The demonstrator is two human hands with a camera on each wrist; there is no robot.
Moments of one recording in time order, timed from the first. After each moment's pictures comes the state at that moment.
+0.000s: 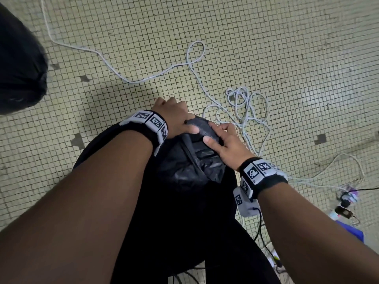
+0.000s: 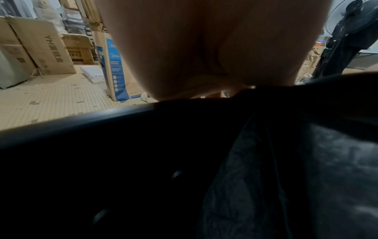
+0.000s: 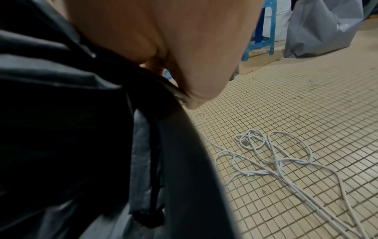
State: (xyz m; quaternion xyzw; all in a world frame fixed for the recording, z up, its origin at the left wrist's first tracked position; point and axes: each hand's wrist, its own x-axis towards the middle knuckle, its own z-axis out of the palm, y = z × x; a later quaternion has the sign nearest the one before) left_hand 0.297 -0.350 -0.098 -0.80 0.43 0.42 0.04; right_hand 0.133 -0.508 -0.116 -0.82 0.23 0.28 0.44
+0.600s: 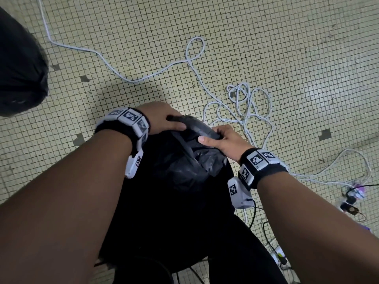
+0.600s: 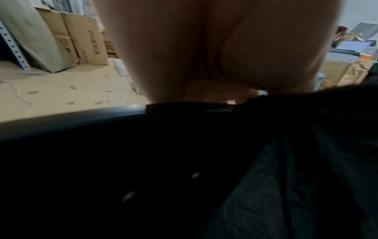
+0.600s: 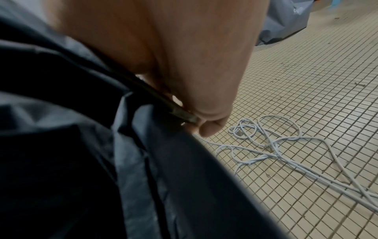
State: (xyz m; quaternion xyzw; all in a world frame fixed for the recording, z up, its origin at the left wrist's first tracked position) left_hand 0.312 -0.326 -0.091 -0.78 0.34 0.51 -0.11; right_hand 0.142 -0.518 -0.117 -0.71 0.30 0.30 0.56
